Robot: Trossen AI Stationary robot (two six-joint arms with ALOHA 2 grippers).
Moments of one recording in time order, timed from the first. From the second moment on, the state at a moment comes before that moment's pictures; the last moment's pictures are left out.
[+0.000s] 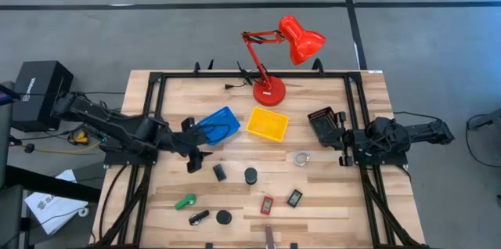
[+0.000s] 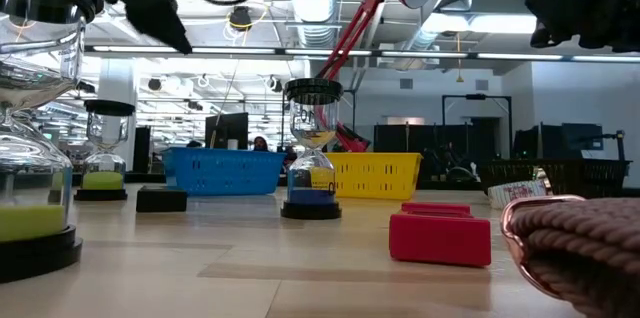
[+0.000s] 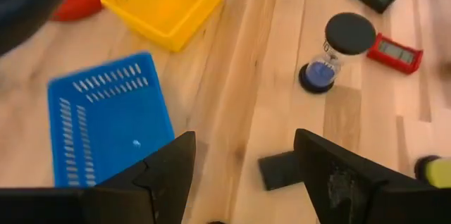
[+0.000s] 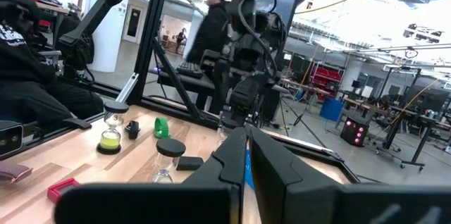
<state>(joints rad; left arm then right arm) -0.31 1.06 0.81 -0.61 -0.38 -0.44 0.14 0.01 0.01 0.15 0.01 -0.29</state>
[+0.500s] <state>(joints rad) -0.31 1.06 0.64 -0.61 -0.35 -0.55 0.14 0.01 0.01 0.12 0.01 -0.22</state>
